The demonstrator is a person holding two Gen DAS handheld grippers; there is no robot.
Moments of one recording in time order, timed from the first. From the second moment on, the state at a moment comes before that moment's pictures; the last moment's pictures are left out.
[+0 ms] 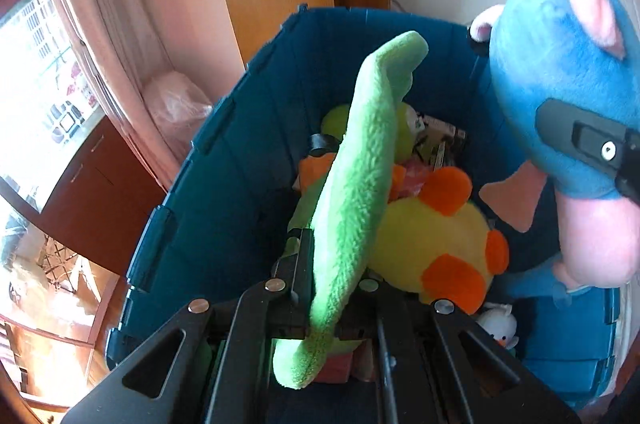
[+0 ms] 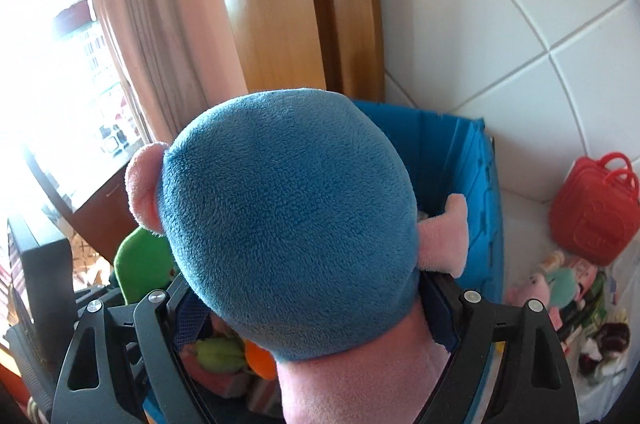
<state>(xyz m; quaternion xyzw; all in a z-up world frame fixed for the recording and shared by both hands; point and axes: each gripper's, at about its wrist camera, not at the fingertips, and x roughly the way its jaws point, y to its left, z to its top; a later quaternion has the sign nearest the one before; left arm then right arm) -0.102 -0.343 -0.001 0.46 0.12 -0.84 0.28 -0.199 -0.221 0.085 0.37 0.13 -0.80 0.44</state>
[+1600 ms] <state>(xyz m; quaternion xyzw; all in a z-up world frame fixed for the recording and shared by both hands) -0.051 -0.244 0.025 0.36 0.11 -0.90 0.23 -0.143 -0.064 0.072 0.32 0.15 -0.87 0.35</state>
